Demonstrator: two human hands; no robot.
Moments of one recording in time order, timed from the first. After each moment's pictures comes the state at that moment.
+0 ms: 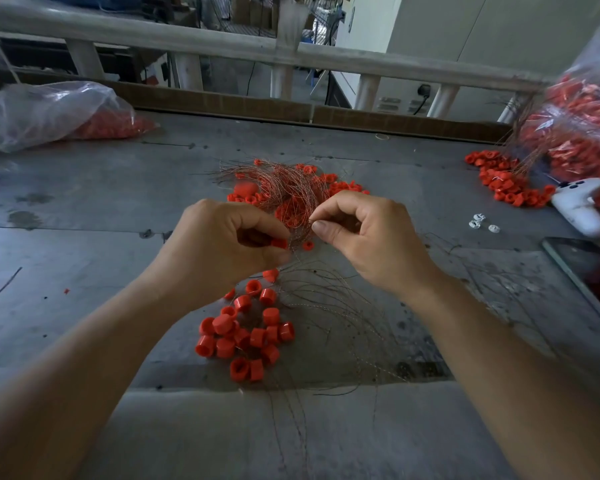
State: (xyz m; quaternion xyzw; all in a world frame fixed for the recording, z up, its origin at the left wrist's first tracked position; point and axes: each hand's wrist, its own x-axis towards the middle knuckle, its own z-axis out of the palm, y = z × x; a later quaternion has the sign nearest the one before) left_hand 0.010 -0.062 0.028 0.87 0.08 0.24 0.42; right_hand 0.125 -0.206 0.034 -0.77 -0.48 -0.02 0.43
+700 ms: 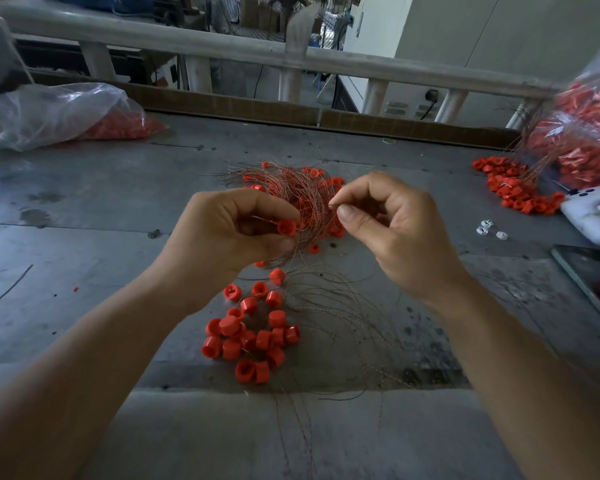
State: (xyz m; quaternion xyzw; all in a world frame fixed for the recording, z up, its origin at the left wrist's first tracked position) left_hand 0.008 -0.066 0.035 0.77 0.05 0.25 0.59; right_hand 0.120 -0.213 0.050 -0.70 -0.49 -0.01 0.51
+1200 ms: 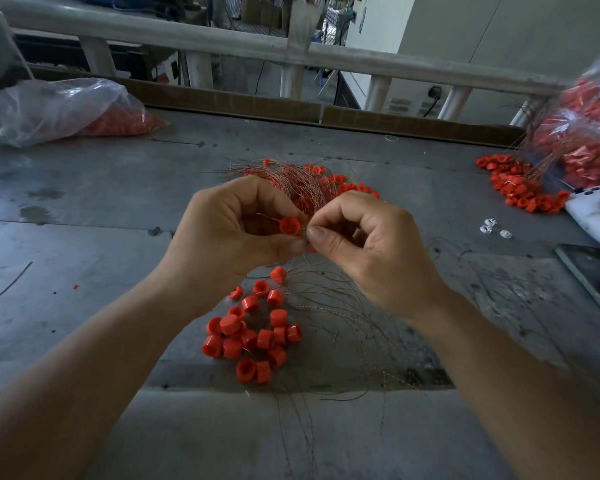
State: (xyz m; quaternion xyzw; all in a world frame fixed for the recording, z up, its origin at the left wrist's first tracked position) left_hand 0.005 -0.073 0.037 0.75 0.04 0.27 0.60; right_hand 0.103 -0.206 0.041 -0.70 -0.53 0.00 0.48
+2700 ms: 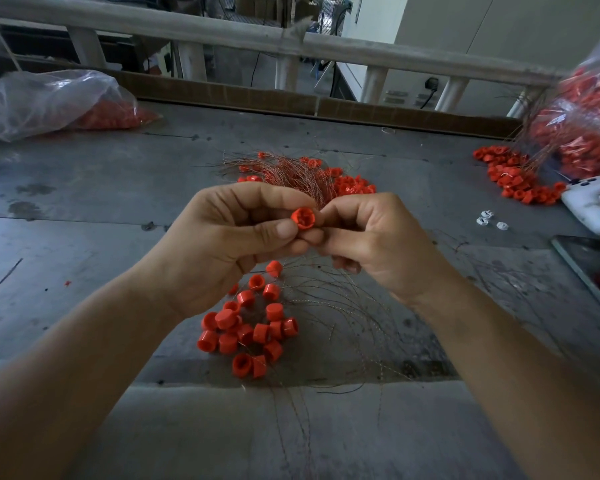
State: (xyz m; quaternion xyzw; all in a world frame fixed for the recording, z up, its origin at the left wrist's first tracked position) left_hand 0.005 -0.071 0.034 0.59 -0.03 0.13 0.80; right_hand 0.108 -0.209 0.046 -0.68 -0.47 0.20 0.53
